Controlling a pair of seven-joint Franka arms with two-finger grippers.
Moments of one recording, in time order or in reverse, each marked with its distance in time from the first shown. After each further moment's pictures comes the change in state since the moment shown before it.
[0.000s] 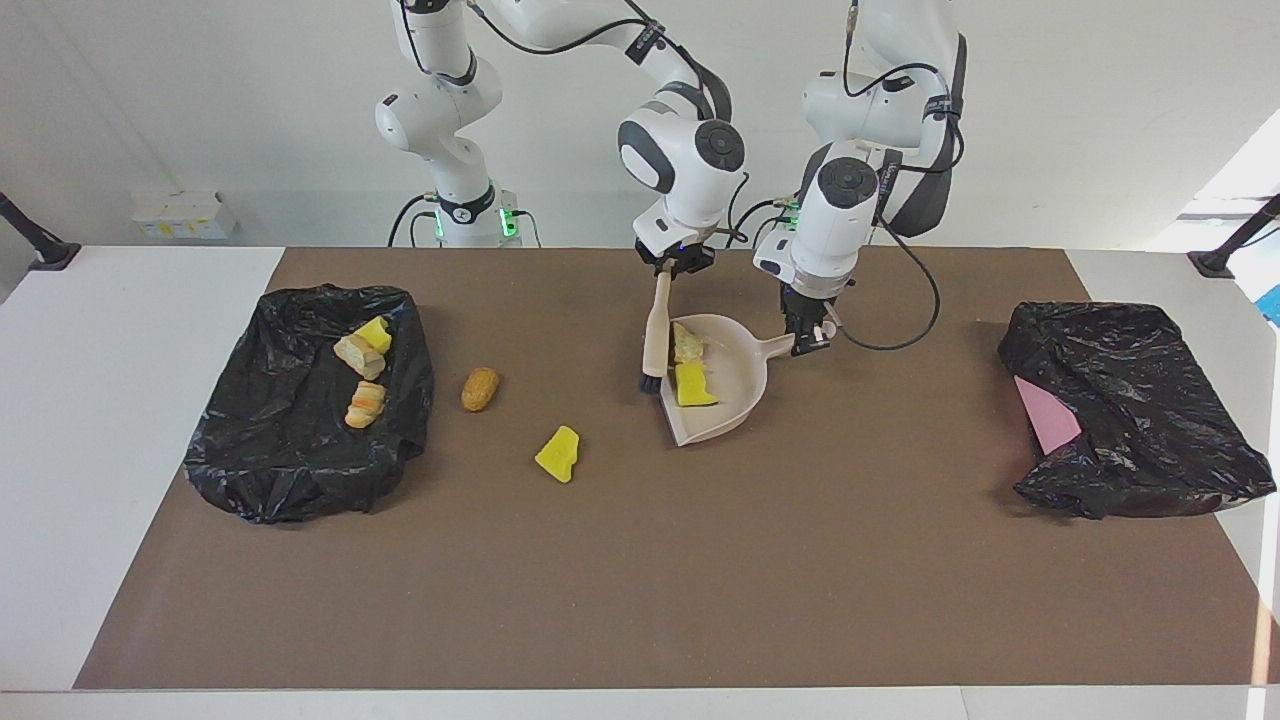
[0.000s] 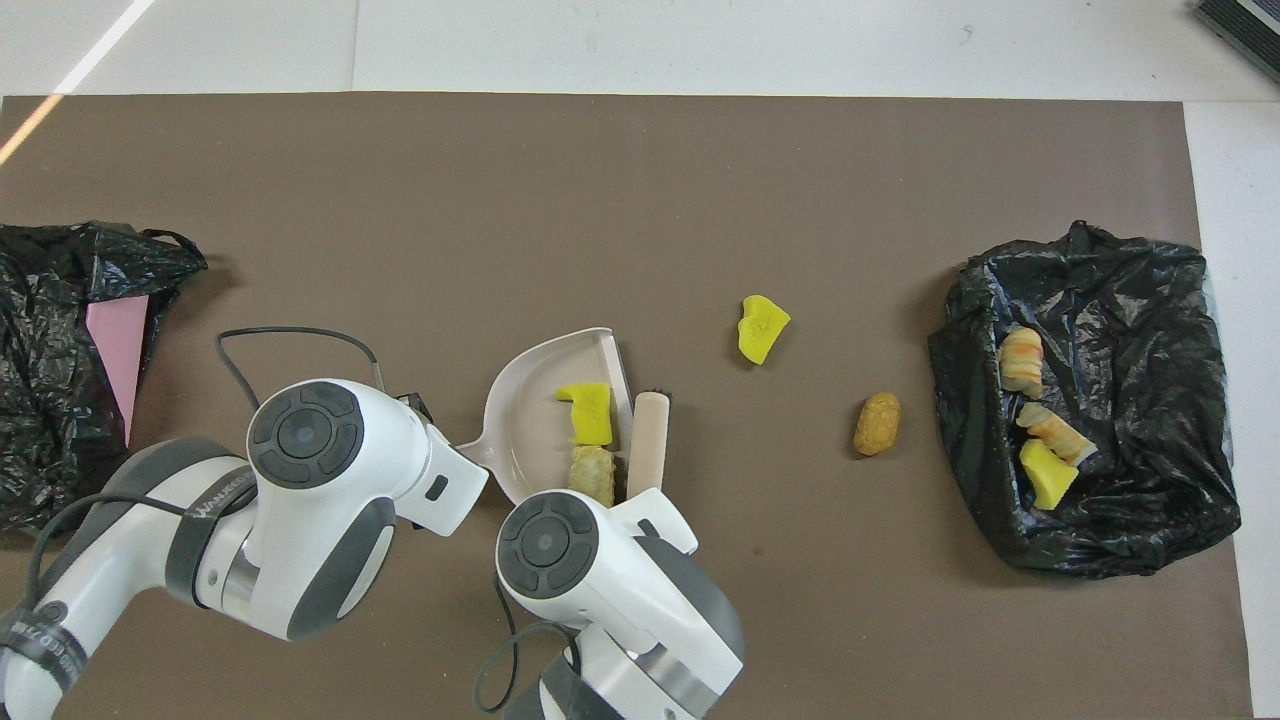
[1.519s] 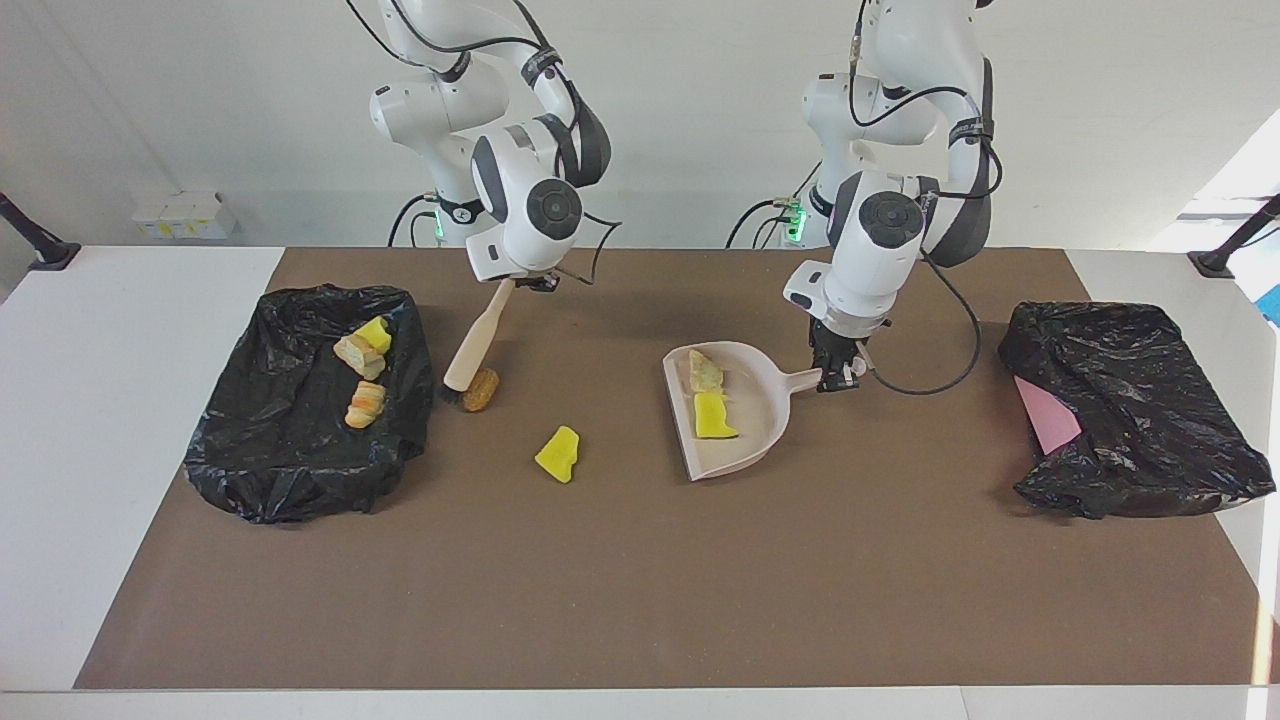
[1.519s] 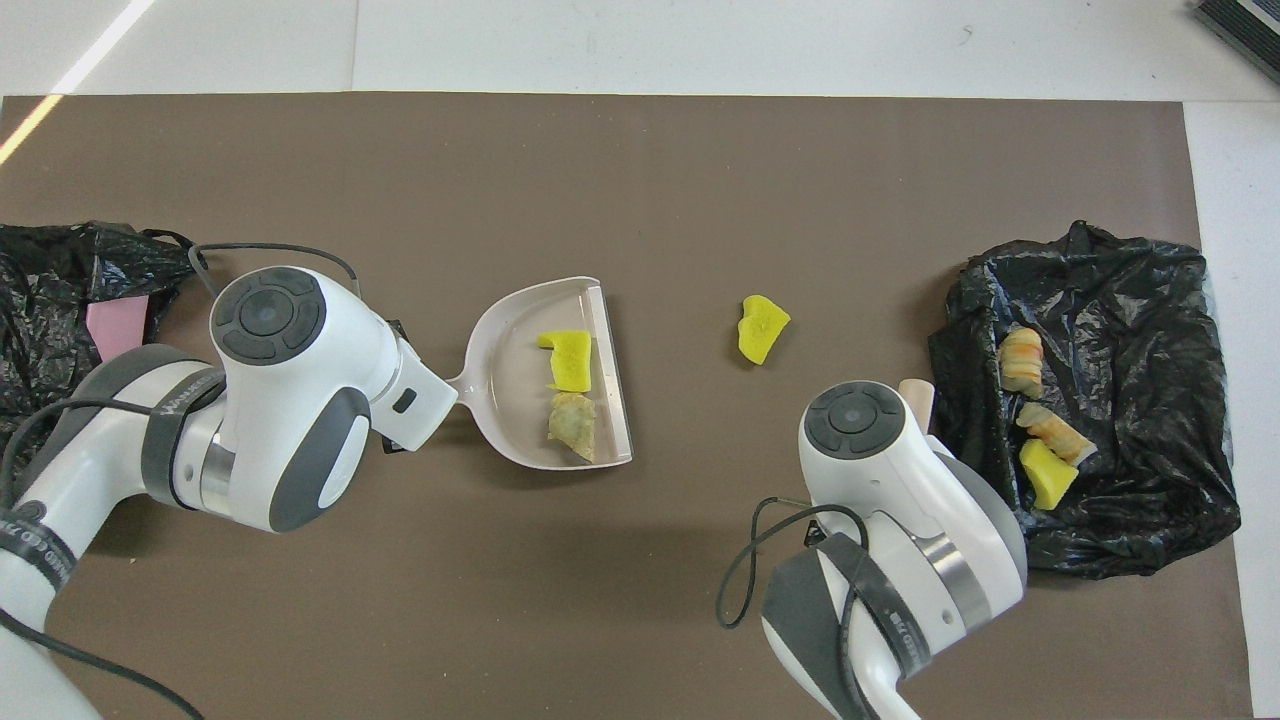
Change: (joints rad) left arm 0.090 0.166 -0.010 0.227 0.001 -0.071 0.151; right arm -0.385 -0.228 -0.012 -0.304 -0.192 -0.183 -0.157
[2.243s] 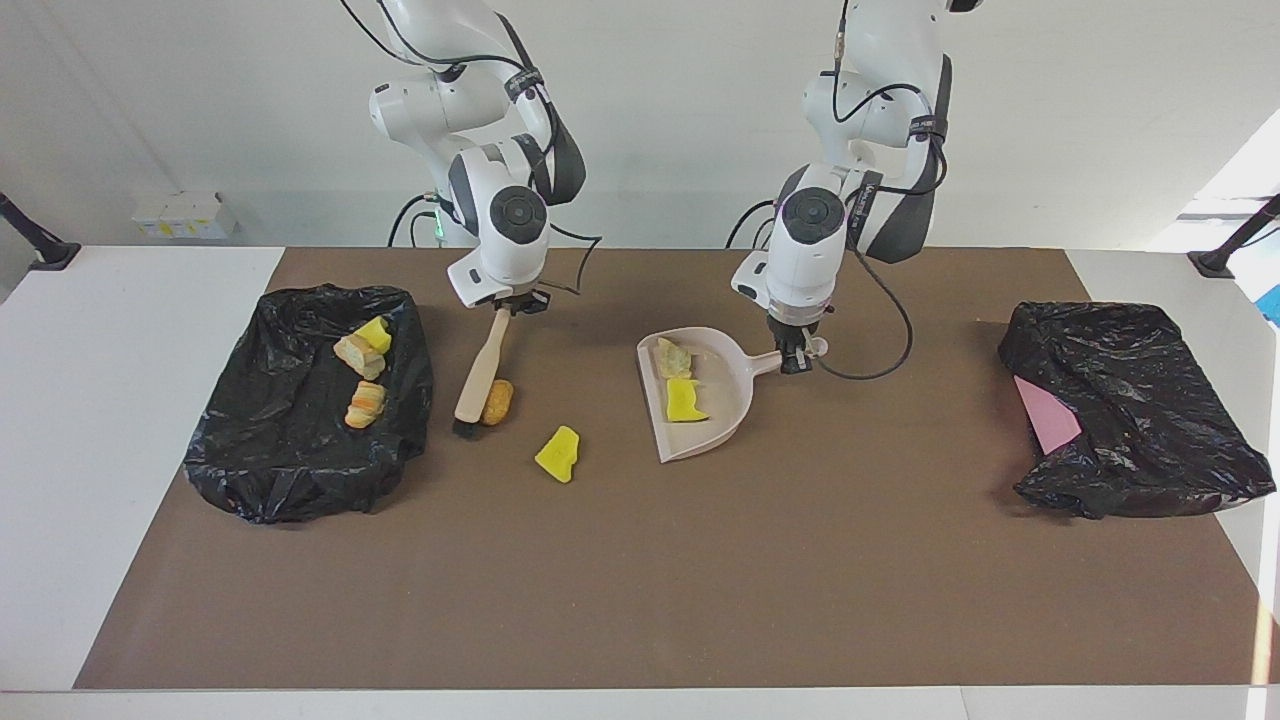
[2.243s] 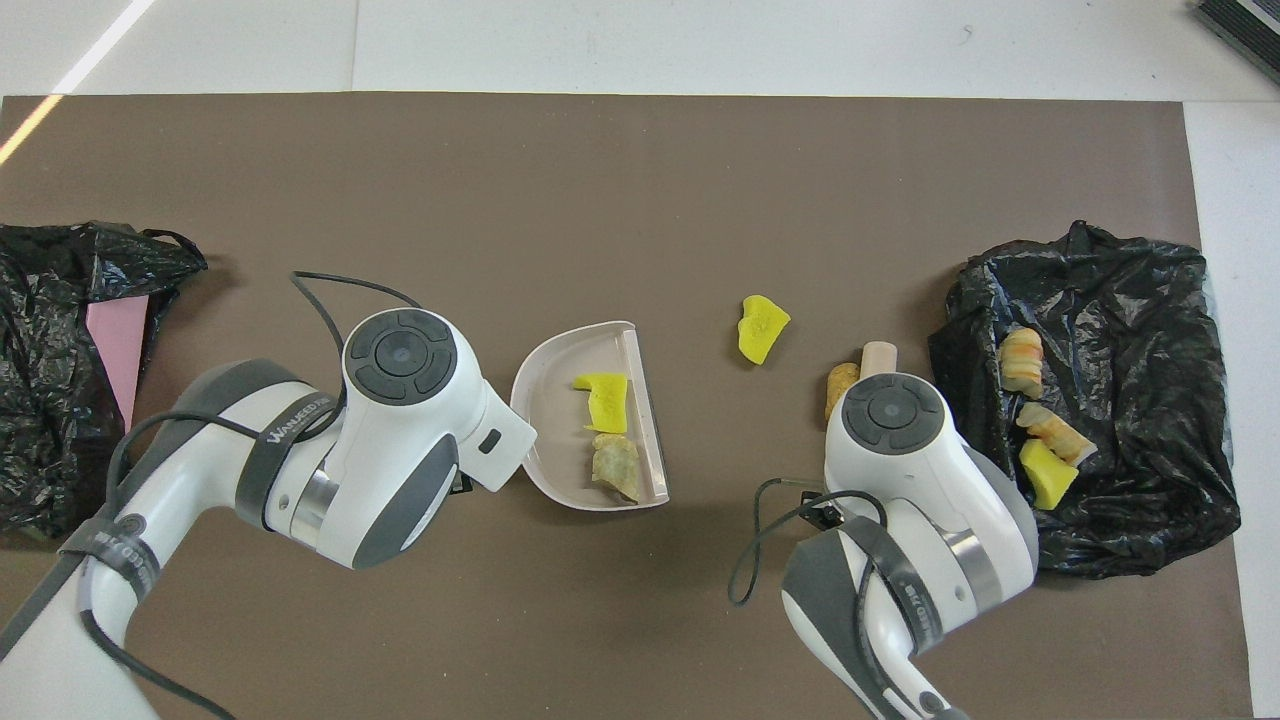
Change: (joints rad) left arm -0.132 0.001 -0.005 0.003 0.055 -0.099 -0.179; right arm -0.047 0.060 0.008 0.022 0.018 0.197 -0.187
